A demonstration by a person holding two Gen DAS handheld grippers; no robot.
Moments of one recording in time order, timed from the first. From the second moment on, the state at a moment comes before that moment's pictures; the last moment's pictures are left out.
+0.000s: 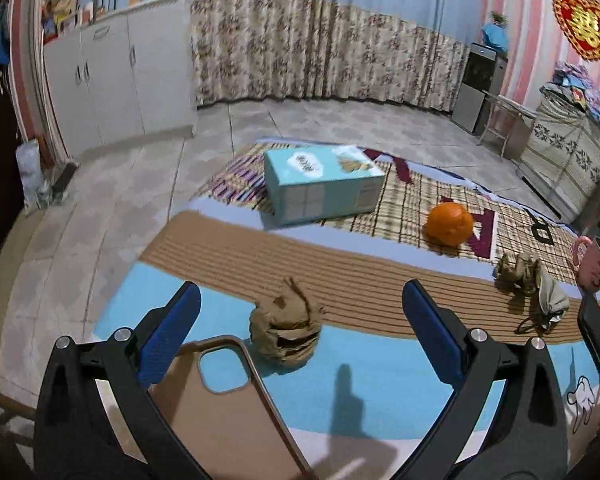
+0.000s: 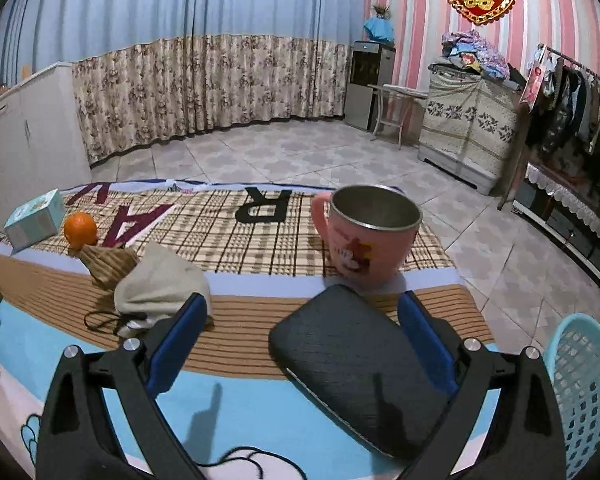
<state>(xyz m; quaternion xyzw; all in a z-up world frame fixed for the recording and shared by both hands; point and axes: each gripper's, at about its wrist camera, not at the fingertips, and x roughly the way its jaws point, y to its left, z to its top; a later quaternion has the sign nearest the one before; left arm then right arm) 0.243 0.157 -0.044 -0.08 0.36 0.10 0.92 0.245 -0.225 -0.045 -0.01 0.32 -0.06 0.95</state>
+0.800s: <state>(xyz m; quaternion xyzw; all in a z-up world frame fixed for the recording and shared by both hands) 0.260 0.151 -0.060 -0.07 0.38 0.09 0.92 0.258 -0.203 -0.061 0.00 0.35 -0.03 0.94</state>
